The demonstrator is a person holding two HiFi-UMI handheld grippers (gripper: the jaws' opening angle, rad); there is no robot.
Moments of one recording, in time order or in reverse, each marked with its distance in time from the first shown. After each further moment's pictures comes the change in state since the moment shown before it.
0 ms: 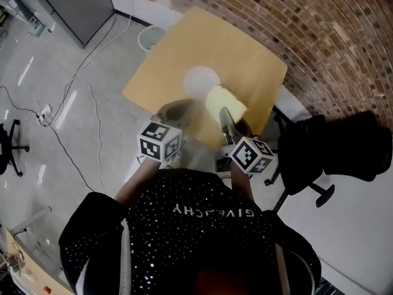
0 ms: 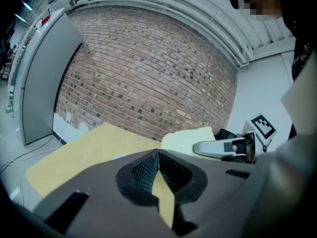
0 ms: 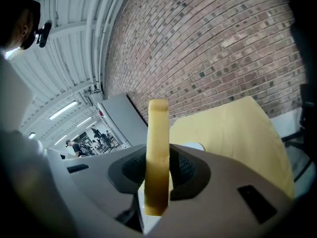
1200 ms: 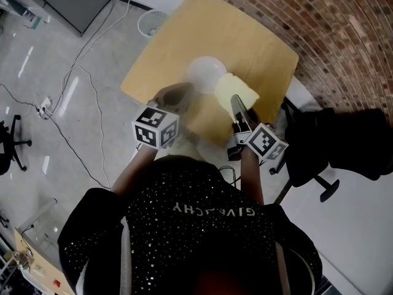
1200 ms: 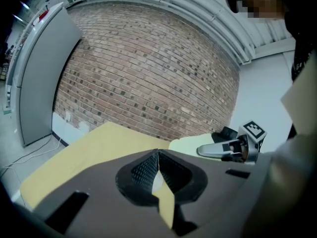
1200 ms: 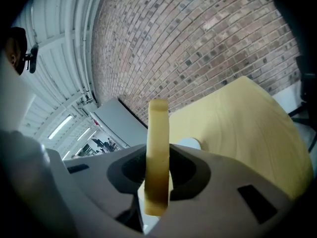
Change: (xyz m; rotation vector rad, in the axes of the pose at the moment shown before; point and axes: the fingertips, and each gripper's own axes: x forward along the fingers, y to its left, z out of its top) left arm 0.035 0.049 0.003 0.010 0.020 -0.010; right arm 0.043 -0.054 0.001 0.190 0.028 0.009
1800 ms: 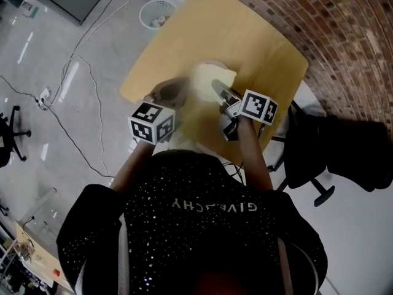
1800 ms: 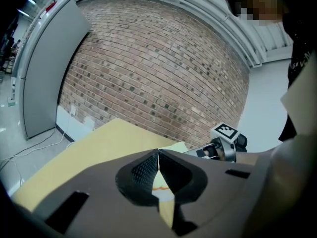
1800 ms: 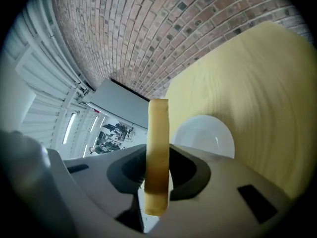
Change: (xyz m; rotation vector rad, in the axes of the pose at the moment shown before) left arm 0.036 0.060 0.007 -0.073 0.027 0.047; right arm 0.136 -0.016 -0.028 0.159 0.395 0.090
